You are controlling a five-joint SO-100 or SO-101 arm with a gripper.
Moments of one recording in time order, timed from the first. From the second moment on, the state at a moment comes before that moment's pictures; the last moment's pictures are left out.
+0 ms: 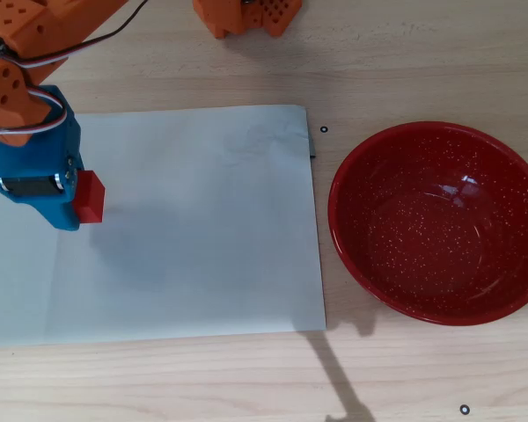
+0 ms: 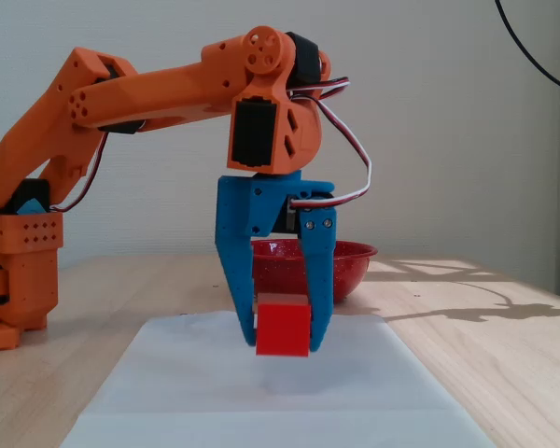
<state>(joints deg) -28.7 46.7 30.0 102.5 25.0</state>
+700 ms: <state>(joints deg) -1.7 75.8 36.1 103.1 8.7</state>
